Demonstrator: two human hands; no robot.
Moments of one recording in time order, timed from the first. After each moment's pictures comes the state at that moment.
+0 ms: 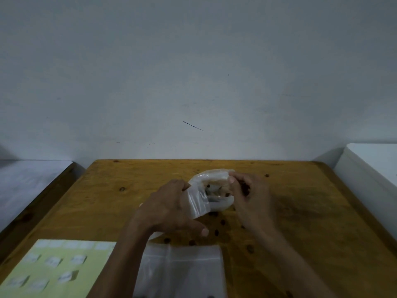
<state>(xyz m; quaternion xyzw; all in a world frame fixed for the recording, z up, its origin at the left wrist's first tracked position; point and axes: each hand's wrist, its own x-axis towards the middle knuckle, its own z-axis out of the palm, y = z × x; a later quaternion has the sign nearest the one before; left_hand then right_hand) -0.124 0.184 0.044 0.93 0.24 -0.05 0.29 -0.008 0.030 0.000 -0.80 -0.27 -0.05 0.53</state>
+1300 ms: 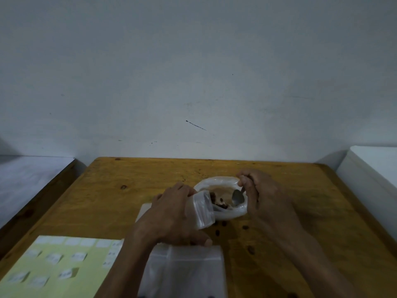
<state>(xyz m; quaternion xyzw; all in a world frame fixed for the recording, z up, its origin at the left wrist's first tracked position) -0.134 0.170 0.039 0.95 0.21 -0.03 0.23 0.004 0.006 0.012 -0.80 -0.43 -0.15 0.39</state>
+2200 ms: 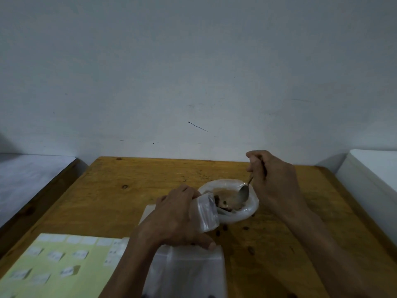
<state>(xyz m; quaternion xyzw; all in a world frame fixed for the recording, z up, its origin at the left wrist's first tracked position) -0.134 0.168 0.032 0.96 0.19 -0.03 0.22 0.025 0.012 0.045 -0.81 -0.39 -0.15 0.40</state>
